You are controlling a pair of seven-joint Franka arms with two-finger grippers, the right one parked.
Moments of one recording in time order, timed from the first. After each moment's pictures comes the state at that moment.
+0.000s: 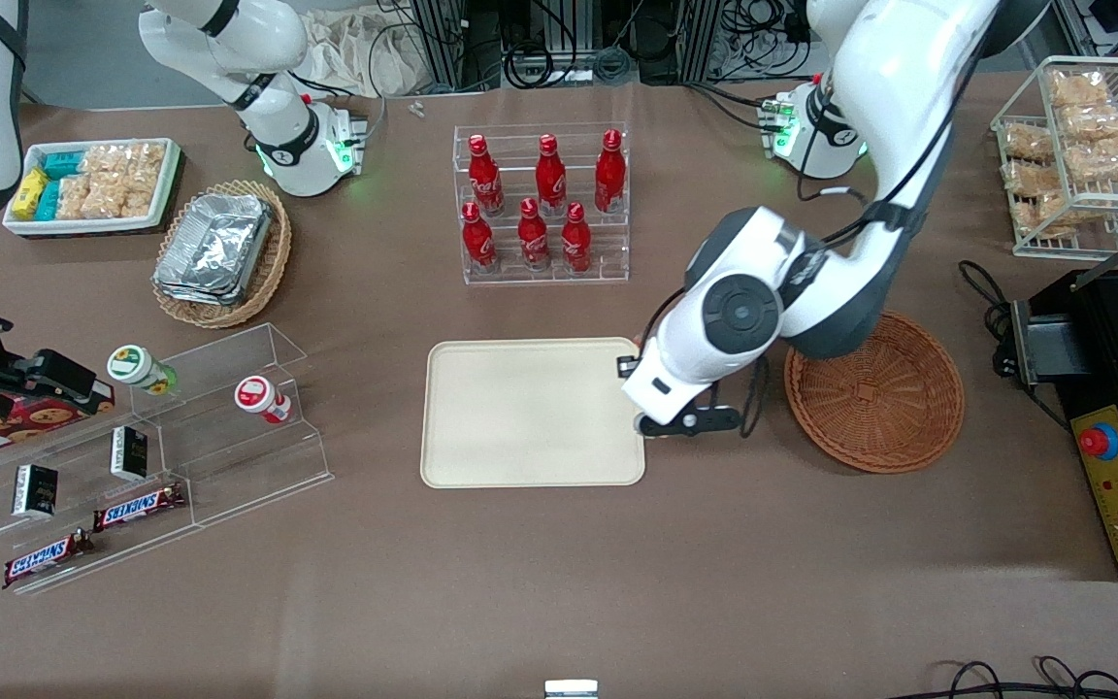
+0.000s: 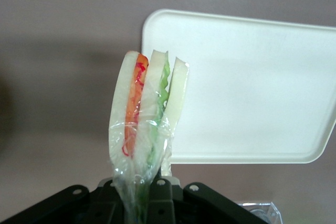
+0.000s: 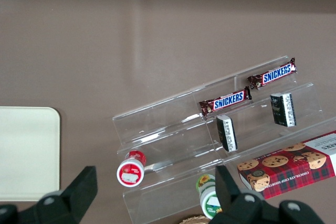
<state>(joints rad) -0.29 0.60 -0.38 -1.43 0.00 1.92 -0.69</state>
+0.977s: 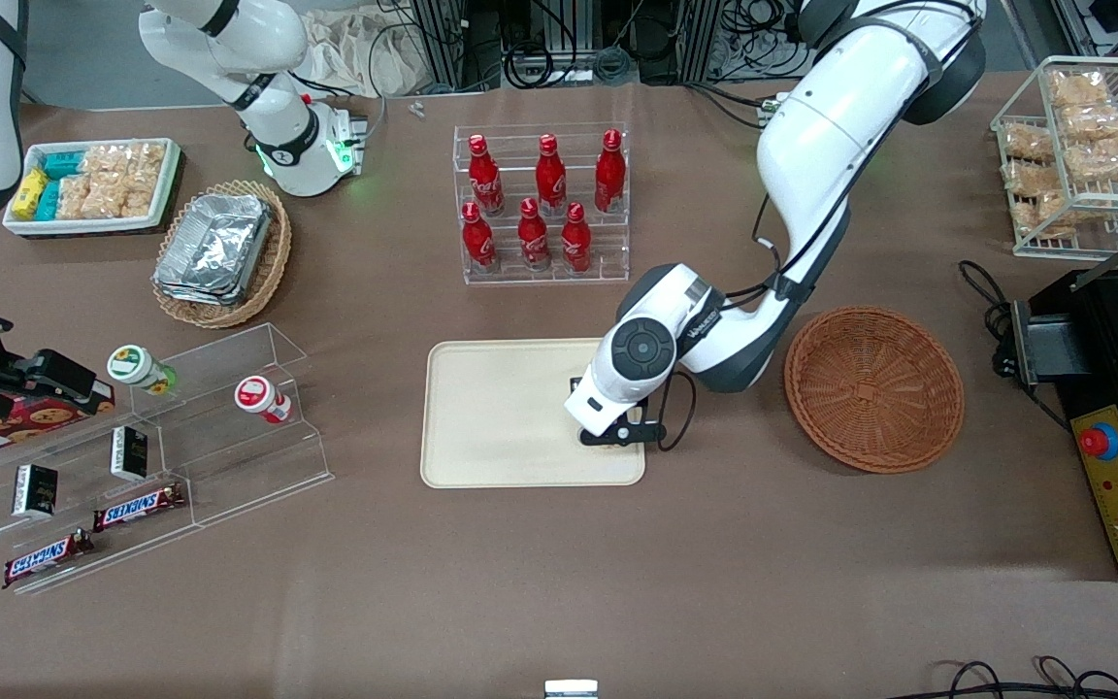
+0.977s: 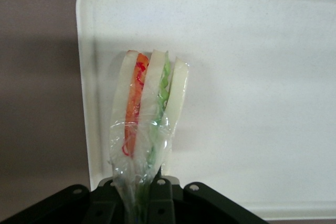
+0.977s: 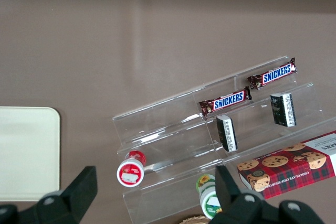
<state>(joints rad) -0.37 0.81 -0.38 -1.43 0.12 2.12 -0.78</state>
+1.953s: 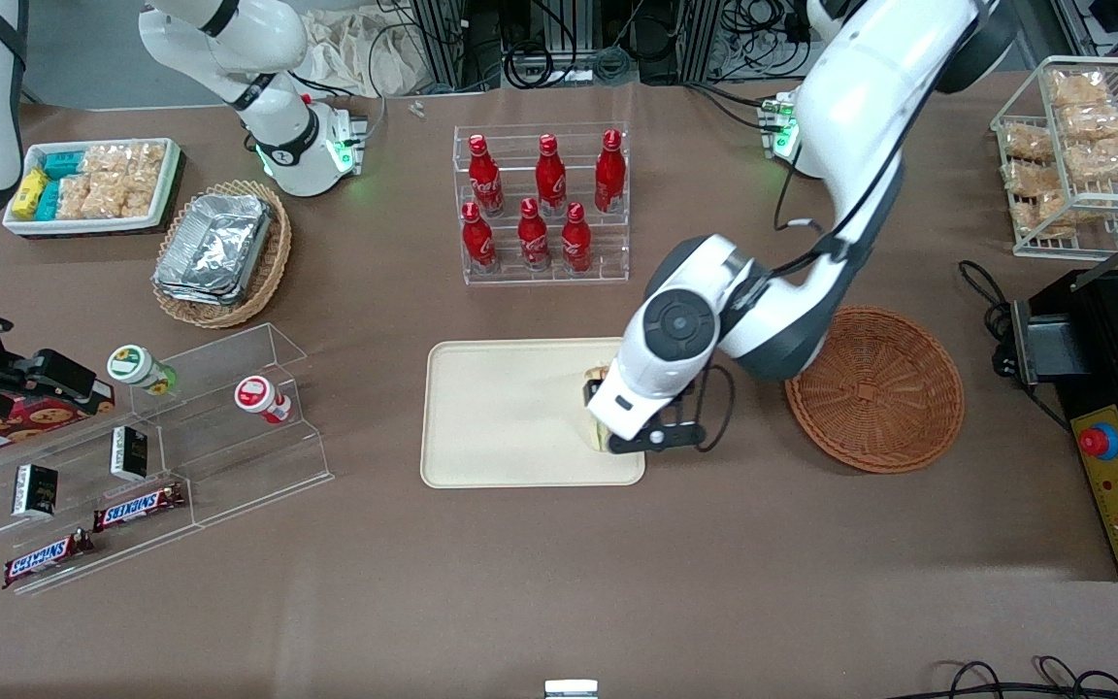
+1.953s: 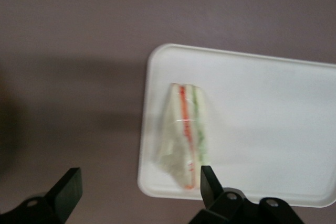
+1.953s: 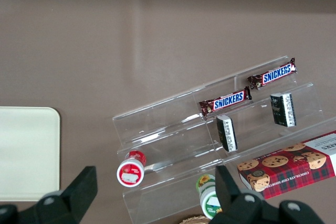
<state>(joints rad) -0.29 0.61 -0.38 -1.37 0.14 1.89 -0.80</state>
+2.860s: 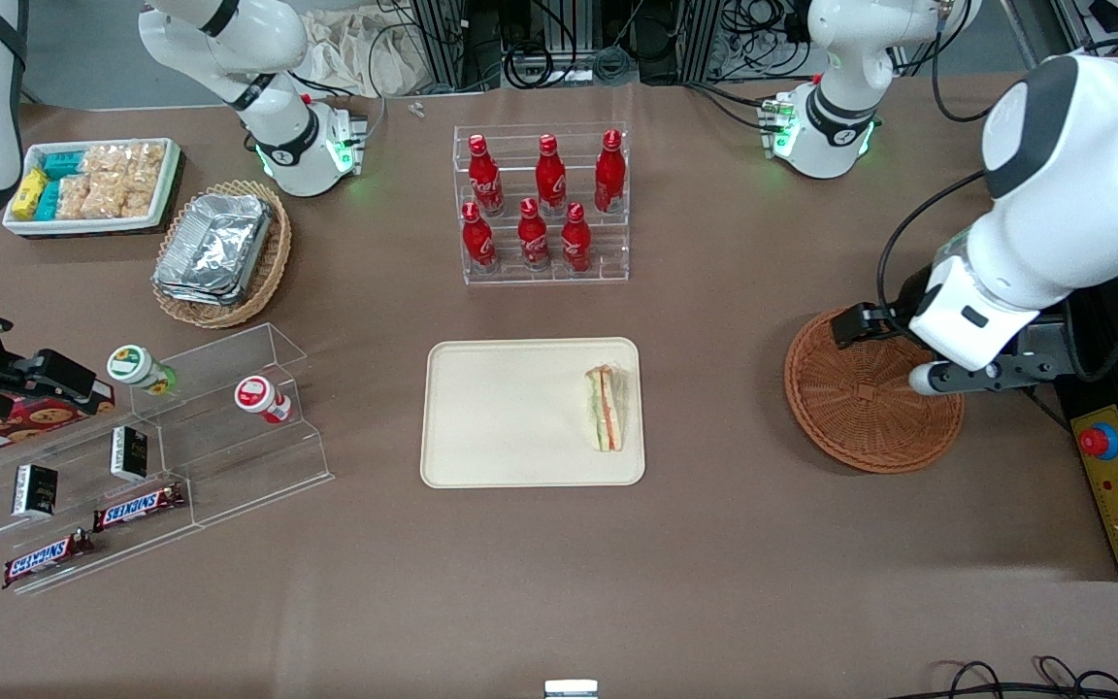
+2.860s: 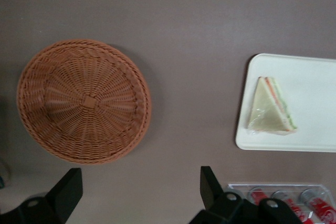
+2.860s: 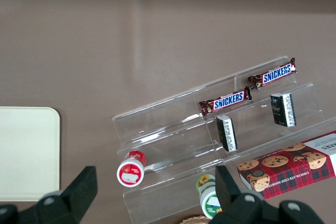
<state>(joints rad) 0.11 0.16 -0.34 -1.59 -0.05 1.67 -0.29</state>
